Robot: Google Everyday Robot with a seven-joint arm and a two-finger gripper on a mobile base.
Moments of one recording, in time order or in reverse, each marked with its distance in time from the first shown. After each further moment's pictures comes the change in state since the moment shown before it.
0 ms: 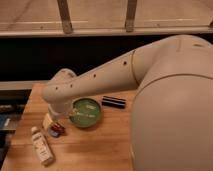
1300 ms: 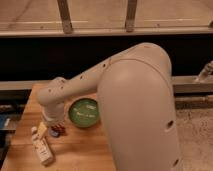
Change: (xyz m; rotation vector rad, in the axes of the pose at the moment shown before) arm 0.006 0.034 0.070 -0.117 0.163 -0.080
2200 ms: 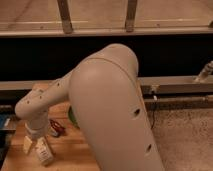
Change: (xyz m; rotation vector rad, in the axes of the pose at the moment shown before) arm 0.002 0.052 0.032 0.007 0.078 -0.093
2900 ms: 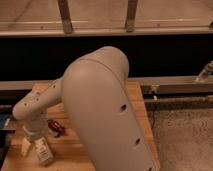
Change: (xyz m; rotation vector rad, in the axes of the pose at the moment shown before) arm -0.009 0.008 0.023 -0.008 0.034 -0.017
